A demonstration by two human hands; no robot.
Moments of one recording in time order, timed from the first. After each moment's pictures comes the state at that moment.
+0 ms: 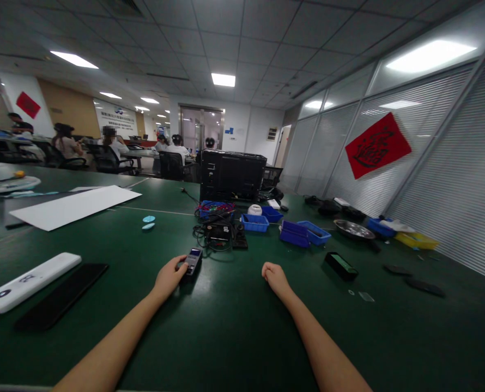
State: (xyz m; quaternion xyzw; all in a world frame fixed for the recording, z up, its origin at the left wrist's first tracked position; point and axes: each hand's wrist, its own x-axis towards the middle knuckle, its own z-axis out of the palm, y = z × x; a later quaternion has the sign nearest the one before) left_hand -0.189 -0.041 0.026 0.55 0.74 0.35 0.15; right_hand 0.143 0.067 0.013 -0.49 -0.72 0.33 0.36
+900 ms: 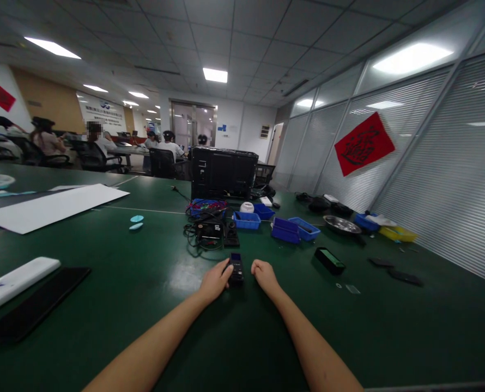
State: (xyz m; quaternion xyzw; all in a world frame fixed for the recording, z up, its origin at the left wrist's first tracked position) left_hand -0.048 -0.008 0.024 0.67 0.60 0.35 0.26; right_hand 0.136 0.061 0.016 -0.50 -0.77 0.24 0.32
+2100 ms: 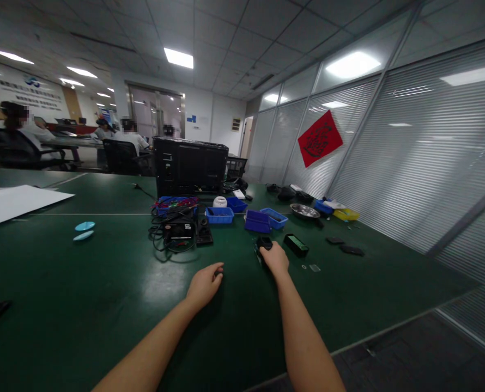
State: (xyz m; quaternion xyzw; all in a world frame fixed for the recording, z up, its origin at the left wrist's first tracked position) left_hand -0.006 0.005 0.012 0.72 0.58 0.32 0.23; right_hand 0.223 0.070 0.071 -0.80 -0.53 0.12 0.23
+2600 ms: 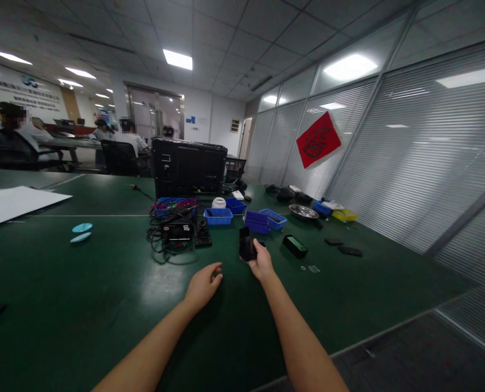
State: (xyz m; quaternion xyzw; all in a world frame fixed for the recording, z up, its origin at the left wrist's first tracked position) left_hand -0.006 0.007 0.011 0.72 0.56 0.34 0.24; right_hand 0.178 0.075 0.048 -0.45 -0.38 0.56 0.59
